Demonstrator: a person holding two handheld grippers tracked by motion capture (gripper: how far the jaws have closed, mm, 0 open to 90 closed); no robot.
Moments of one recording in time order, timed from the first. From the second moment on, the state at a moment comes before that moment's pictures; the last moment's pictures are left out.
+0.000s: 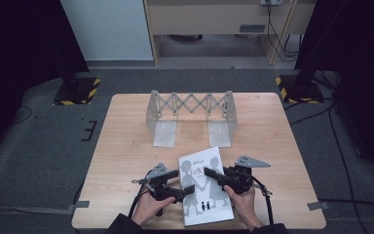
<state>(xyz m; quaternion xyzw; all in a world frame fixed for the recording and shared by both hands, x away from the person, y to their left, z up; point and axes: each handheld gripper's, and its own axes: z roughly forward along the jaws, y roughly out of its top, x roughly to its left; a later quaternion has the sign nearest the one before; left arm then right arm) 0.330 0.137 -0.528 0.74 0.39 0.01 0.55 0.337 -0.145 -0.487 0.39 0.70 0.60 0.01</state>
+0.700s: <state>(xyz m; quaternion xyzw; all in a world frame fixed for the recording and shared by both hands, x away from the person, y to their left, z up) 0.335 0.140 -0.534 0.73 0.40 -0.06 0.55 0.338 -0.149 -0.487 0.37 0.69 0.62 0.00</state>
